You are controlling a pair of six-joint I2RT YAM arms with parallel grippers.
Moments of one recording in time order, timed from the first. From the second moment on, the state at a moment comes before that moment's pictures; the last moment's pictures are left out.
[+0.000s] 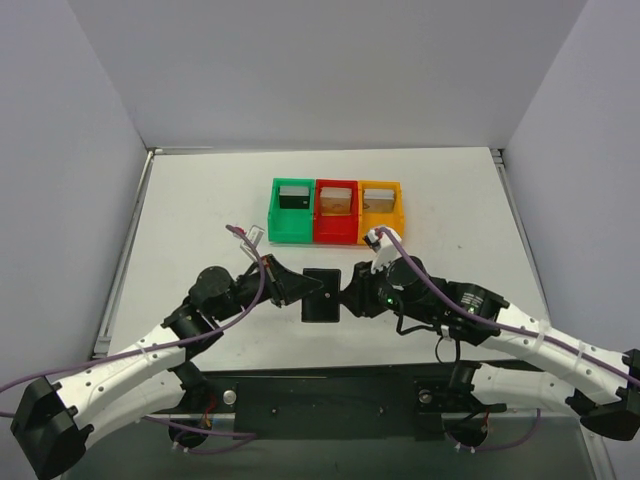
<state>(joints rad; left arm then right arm) -0.80 0.82 0.47 0.36 0.27 -1.06 1.07 0.95 0.94 -0.52 0.16 0.58</state>
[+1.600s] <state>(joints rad) -0.72 1.14 0.34 1.25 0.54 -1.61 0.90 0.70 0.86 -0.34 -0.13 0.68</state>
